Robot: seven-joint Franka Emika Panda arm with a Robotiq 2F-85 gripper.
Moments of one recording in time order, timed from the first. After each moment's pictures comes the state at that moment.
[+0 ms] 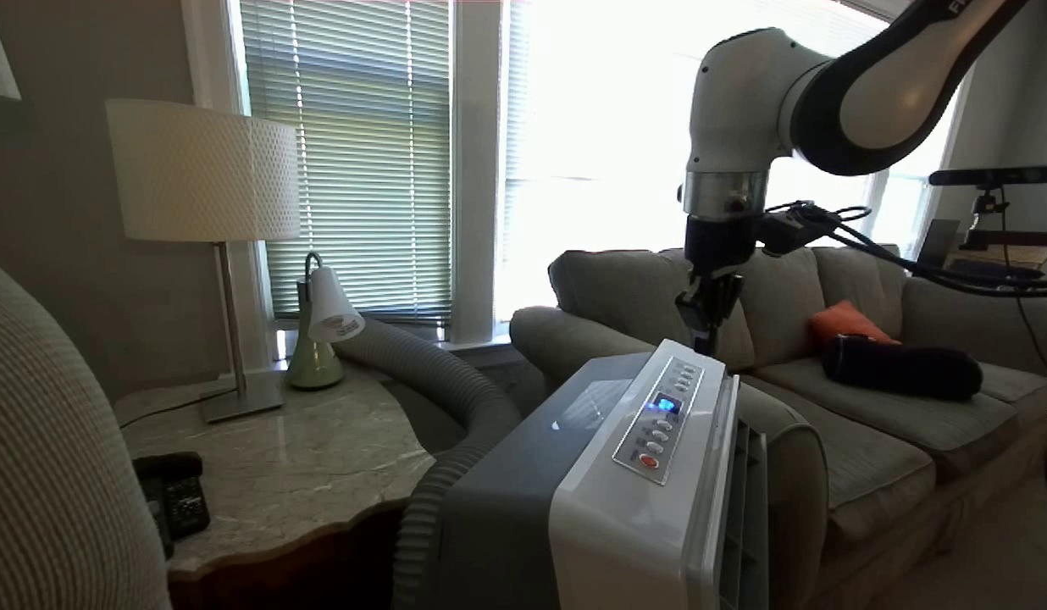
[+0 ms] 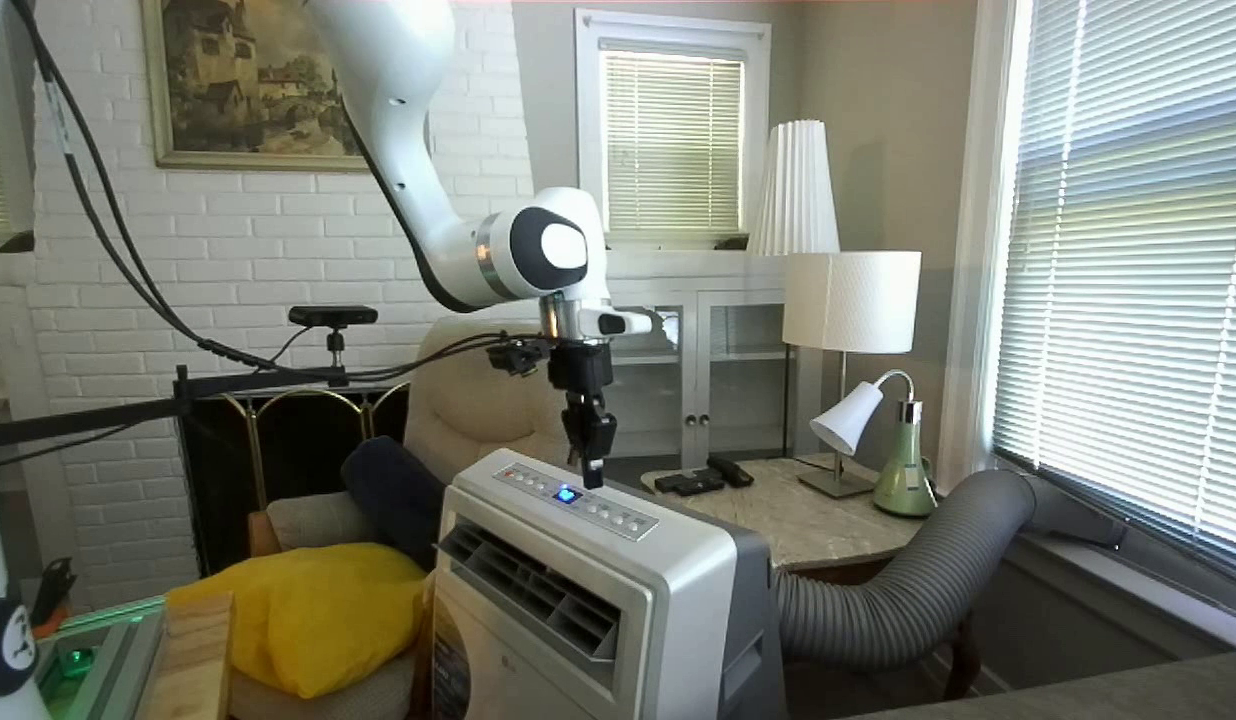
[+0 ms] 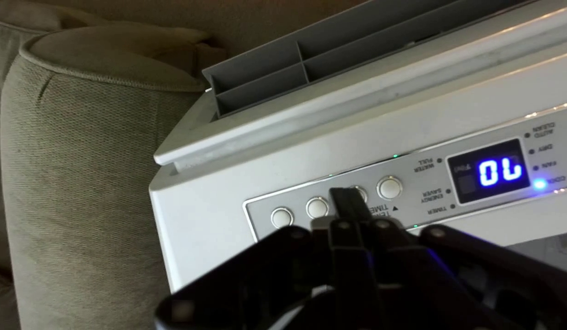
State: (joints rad) arm 0.28 0.25 -0.03 -2.28 -0.24 2.52 0.60
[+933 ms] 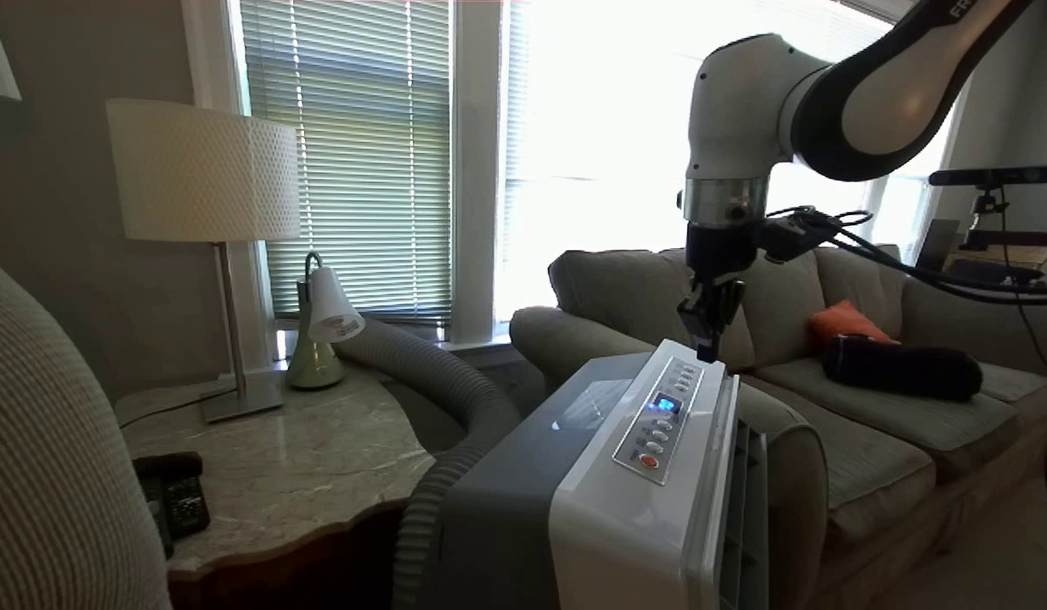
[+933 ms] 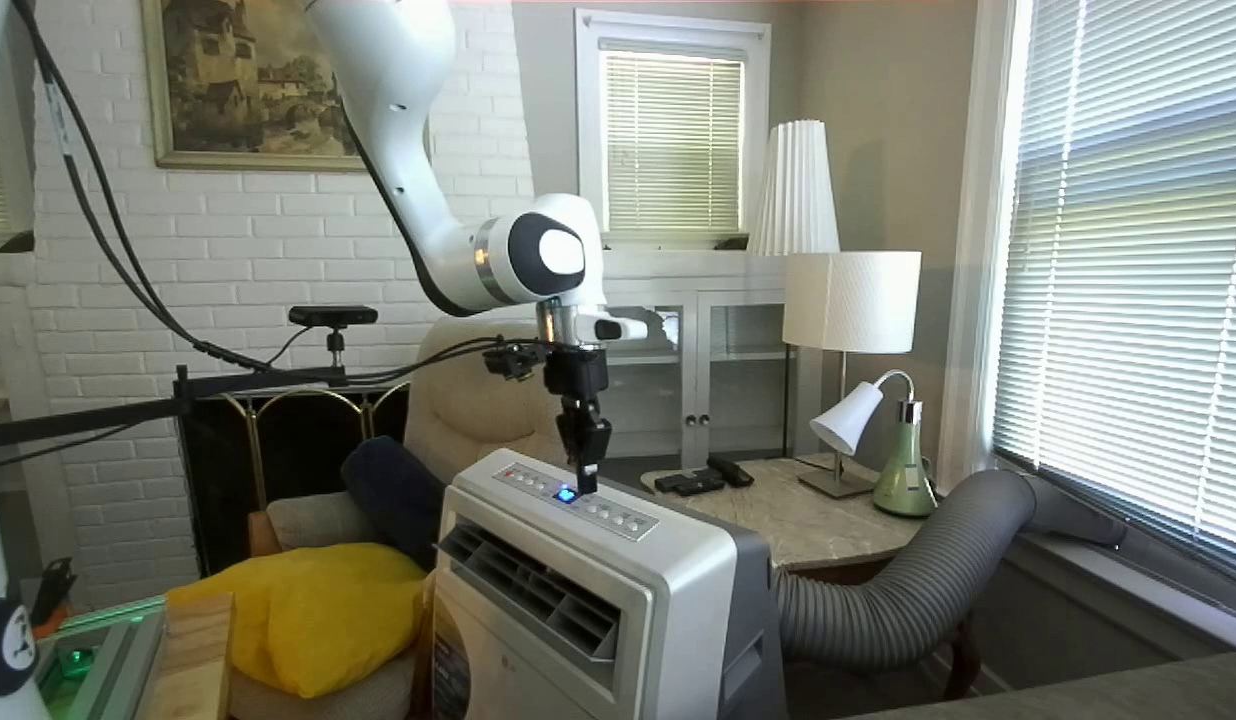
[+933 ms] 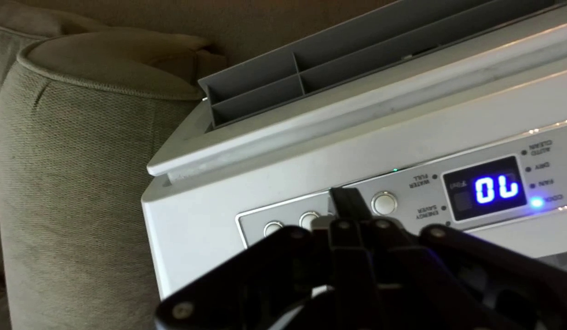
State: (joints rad) arm 0.27 0.26 -0.02 -2.28 -0.24 2.52 0.60
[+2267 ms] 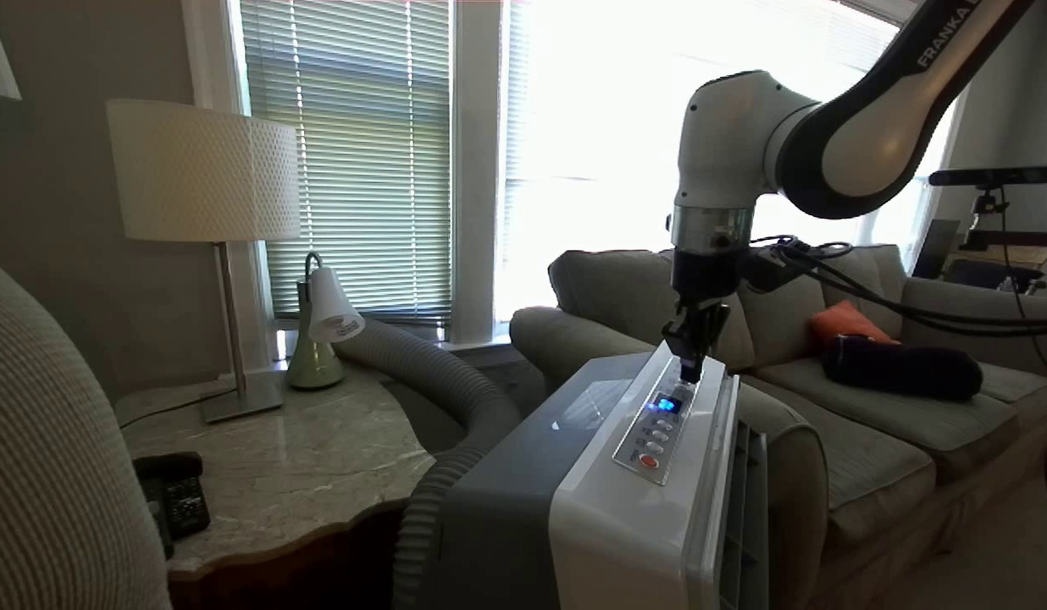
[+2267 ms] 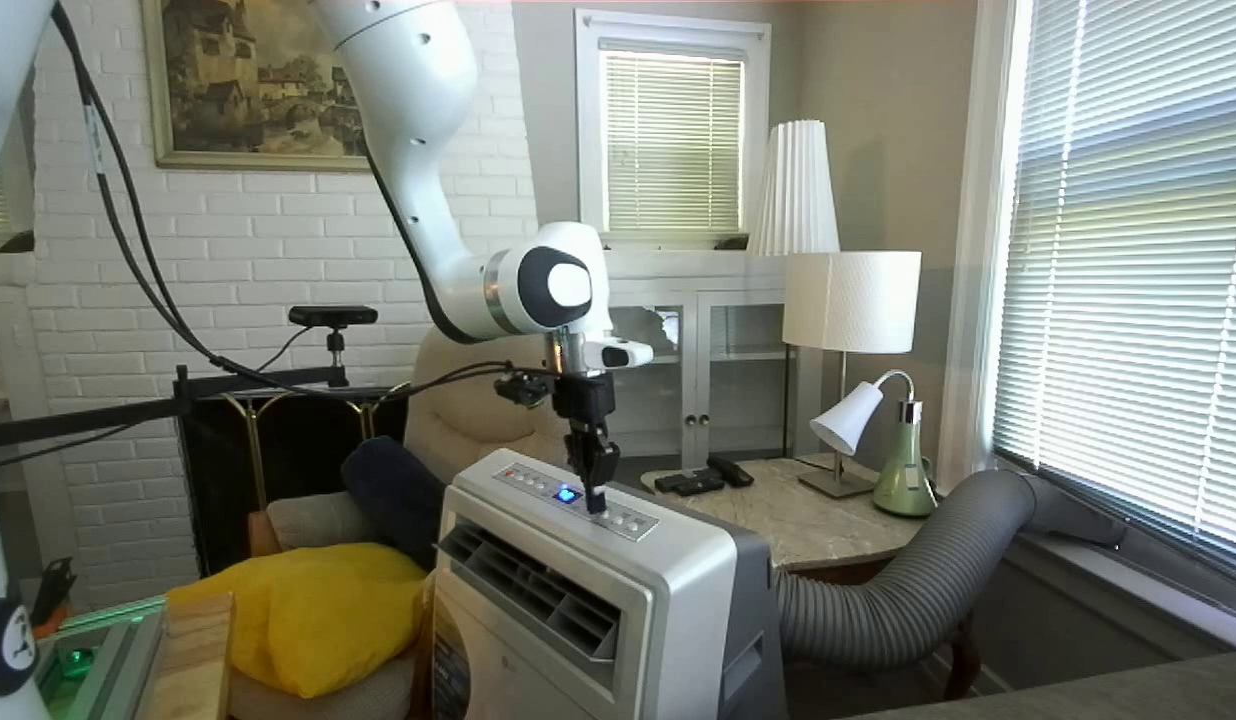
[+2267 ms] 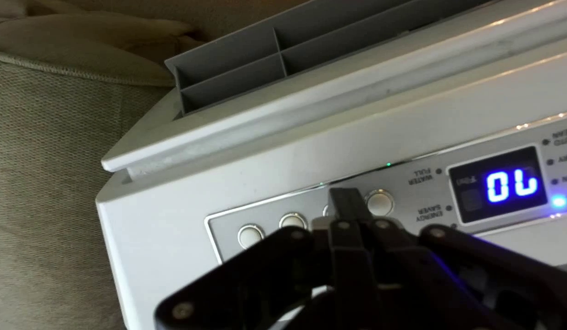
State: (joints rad) arm 0.28 0.35 -0.03 -2.25 -0.24 2.62 0.60
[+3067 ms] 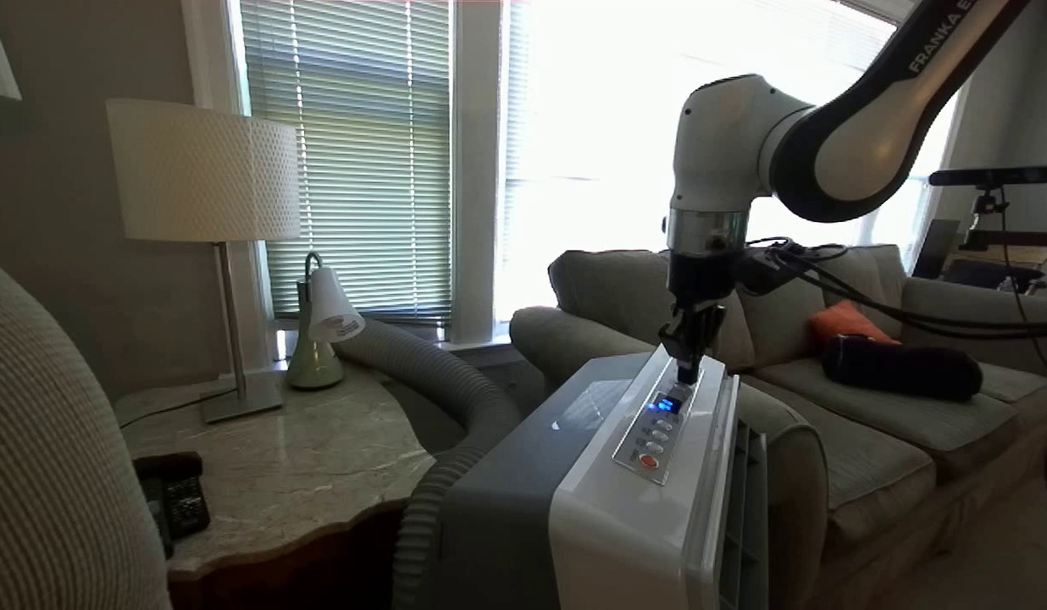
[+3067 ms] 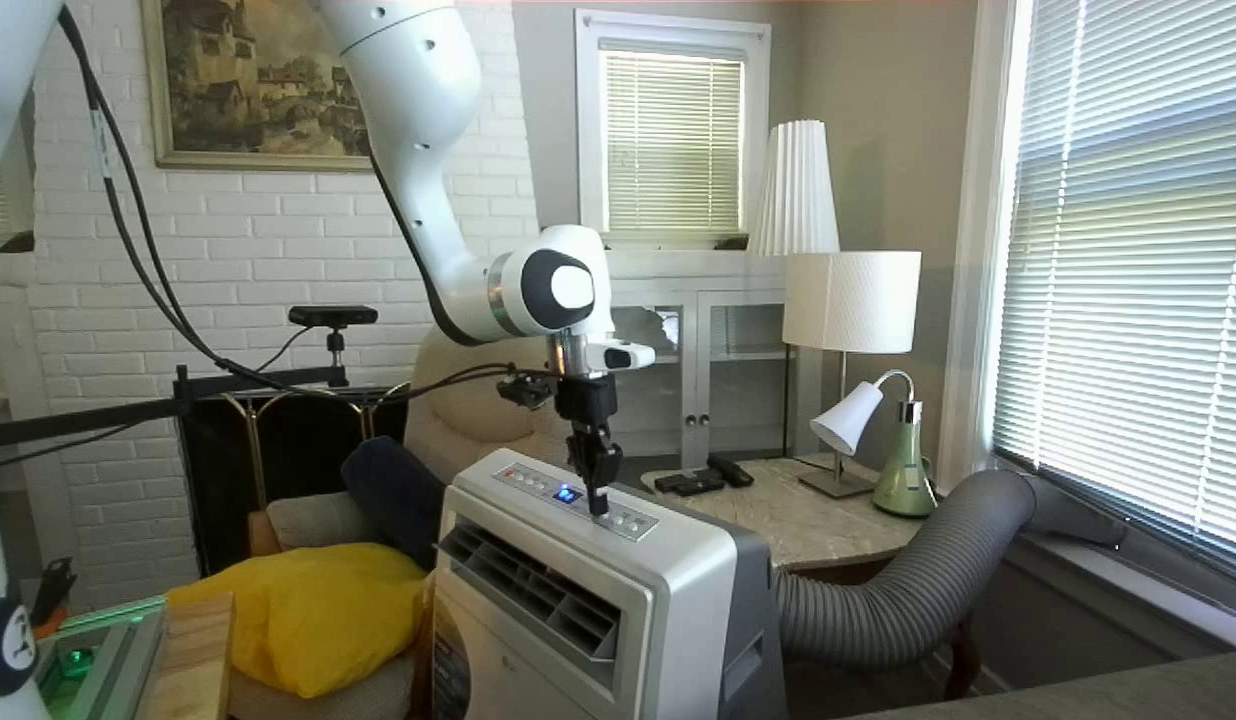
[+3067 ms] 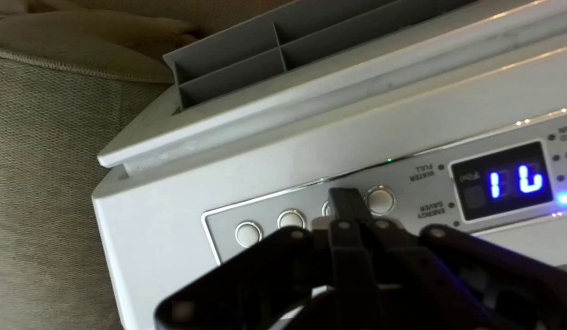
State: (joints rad) arm 0.29 0.37 -0.04 -2.24 -0.24 2.61 0.60
